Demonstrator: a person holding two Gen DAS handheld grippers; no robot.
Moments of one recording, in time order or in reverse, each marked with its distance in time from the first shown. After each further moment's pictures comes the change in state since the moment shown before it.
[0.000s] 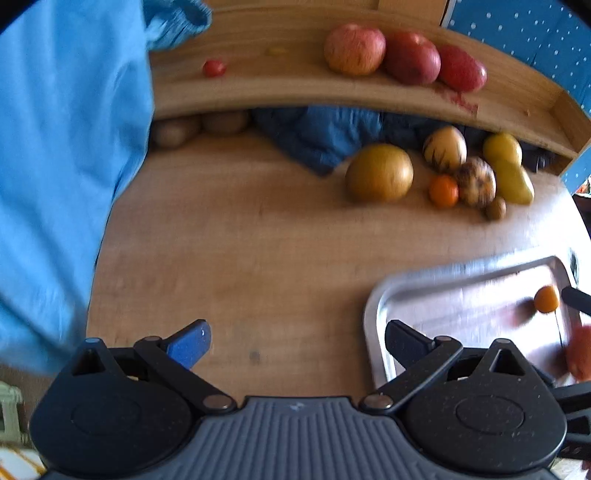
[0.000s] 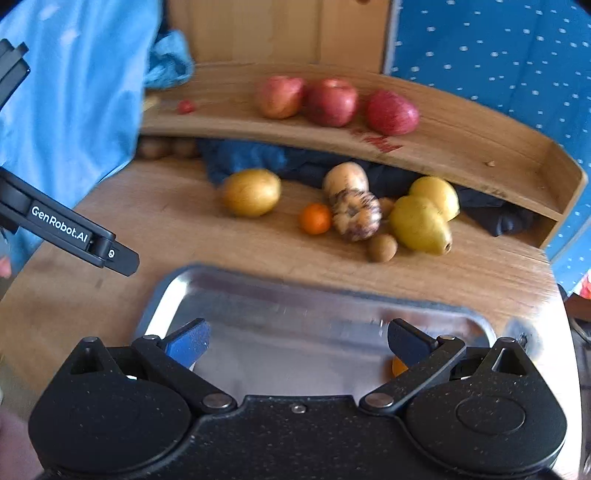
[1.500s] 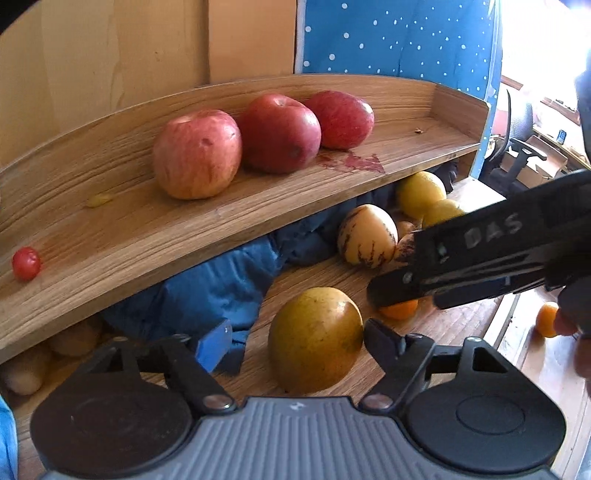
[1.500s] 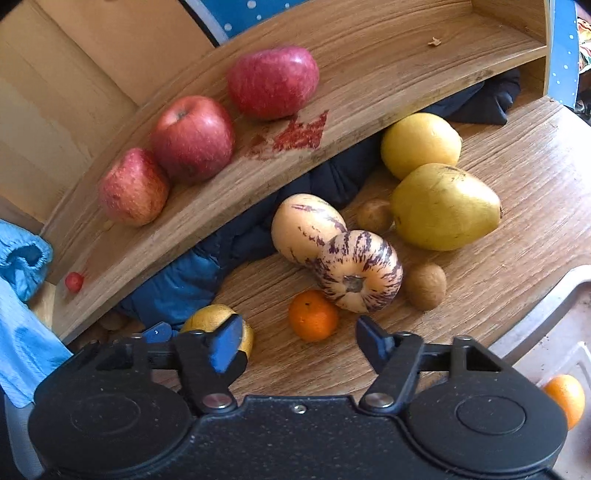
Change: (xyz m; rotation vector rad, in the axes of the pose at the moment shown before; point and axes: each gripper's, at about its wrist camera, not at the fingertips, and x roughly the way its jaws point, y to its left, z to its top) left arm 0.082 -0.034 0.081 0.477 -0.300 -0.316; right arm 0.112 -0.036 0.087 0.759 0.104 -0.003
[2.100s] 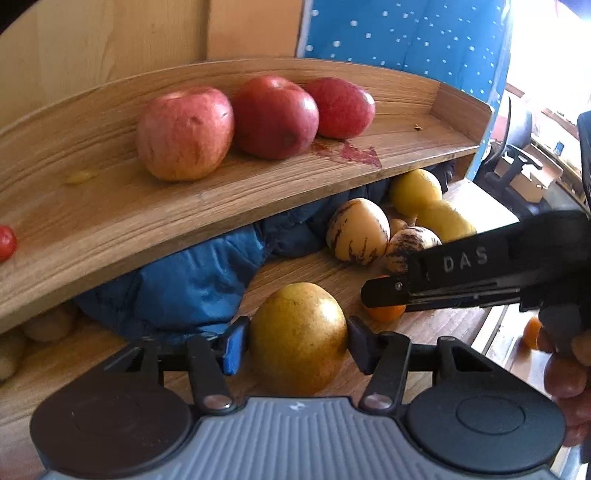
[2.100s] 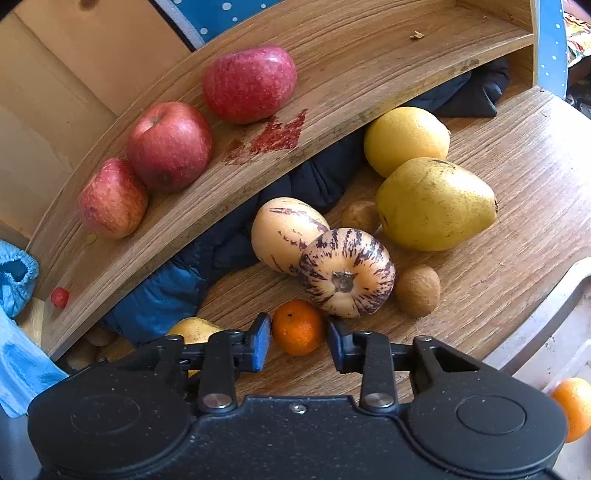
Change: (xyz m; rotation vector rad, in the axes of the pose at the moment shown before) left arm 0.006 0.005 0.001 -0.077 0.049 -0.059; right arm 0.009 -0.012 -0.005 0.046 -0.061 -0.018
